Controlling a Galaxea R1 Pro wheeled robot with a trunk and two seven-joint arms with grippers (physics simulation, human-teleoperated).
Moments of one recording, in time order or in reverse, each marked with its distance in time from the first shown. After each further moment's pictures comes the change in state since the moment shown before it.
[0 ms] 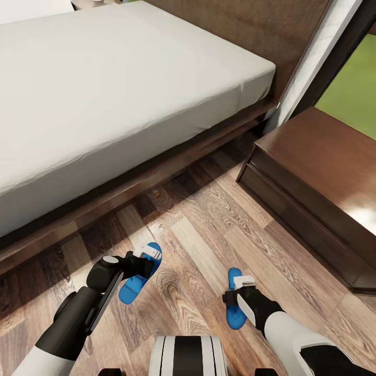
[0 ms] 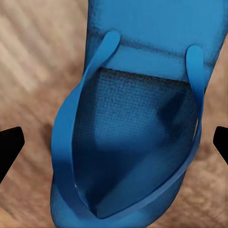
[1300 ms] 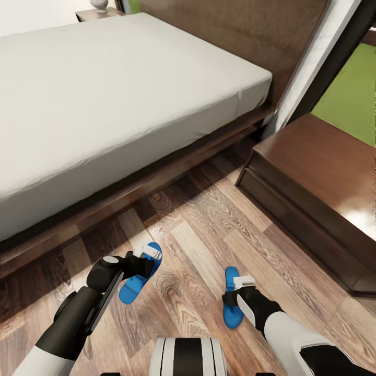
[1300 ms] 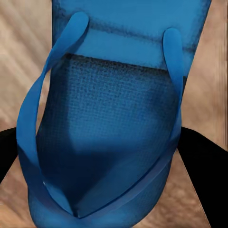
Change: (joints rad) left arm -0.001 0.000 0.000 0.003 0.000 -0.003 -0.001; right arm 0.000 0.001 0.002 0.003 0.001 -0.002 0.000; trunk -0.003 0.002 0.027
